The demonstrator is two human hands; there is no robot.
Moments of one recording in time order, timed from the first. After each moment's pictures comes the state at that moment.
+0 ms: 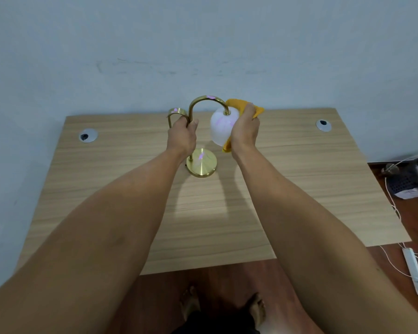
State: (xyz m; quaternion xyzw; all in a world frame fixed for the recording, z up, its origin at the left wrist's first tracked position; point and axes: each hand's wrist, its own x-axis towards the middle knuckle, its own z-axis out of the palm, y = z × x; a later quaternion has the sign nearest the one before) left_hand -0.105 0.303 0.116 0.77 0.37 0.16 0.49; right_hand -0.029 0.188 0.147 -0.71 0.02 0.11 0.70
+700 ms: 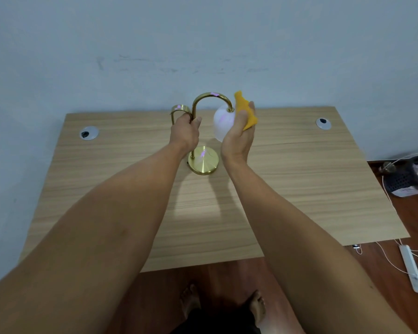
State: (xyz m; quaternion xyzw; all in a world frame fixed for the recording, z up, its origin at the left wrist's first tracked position) left_hand -0.105 0.307 0.122 0.77 0.36 0.14 0.50; right_hand -0.067 0.193 0.127 -0.72 -0.06 -0.02 0.69
